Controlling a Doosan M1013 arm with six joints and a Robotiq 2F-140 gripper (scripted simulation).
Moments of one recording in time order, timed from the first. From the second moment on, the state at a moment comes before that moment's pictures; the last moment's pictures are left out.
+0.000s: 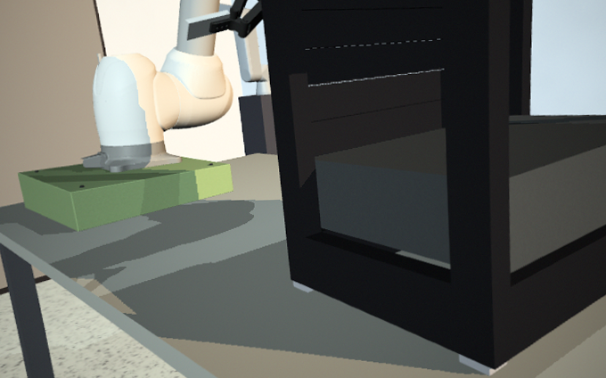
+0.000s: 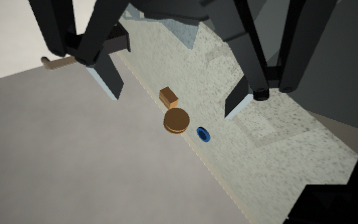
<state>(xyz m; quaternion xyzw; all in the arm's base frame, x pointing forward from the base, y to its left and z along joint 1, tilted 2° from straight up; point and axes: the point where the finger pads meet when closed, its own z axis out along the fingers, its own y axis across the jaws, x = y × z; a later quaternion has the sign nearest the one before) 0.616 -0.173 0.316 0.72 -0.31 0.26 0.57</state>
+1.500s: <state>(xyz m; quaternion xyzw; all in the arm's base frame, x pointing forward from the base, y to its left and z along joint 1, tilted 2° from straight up) 0.611 -0.161 0.320 0.72 -0.26 0.28 0.58</state>
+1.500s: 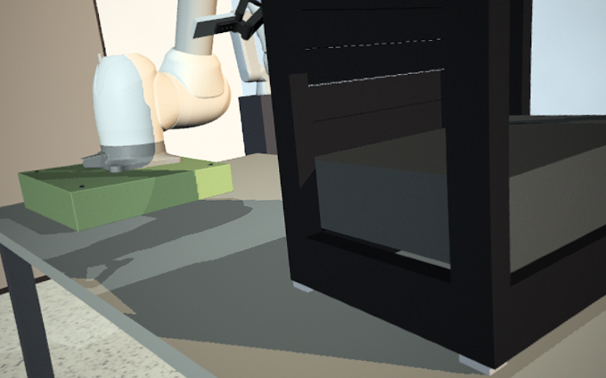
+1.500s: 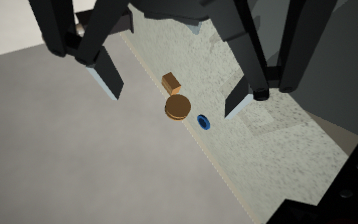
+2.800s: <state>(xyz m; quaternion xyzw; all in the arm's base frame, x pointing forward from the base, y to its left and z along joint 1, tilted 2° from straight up) 0.567 -0.037 0.350 0.61 0.27 0.47 0.57</state>
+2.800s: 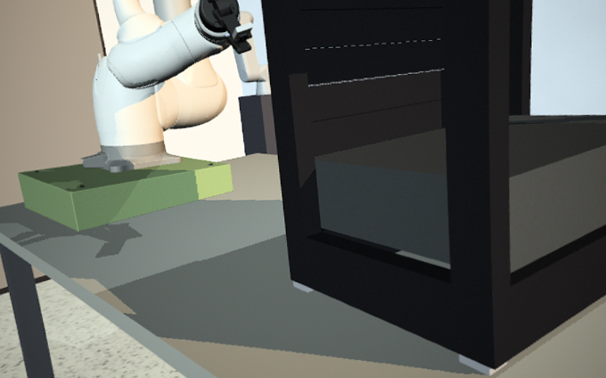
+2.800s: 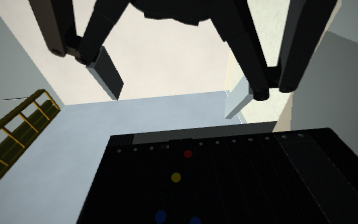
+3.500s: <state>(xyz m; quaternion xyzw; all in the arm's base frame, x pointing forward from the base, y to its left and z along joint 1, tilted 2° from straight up) 0.555 0.004 0.361 0.53 0.44 0.50 0.53</state>
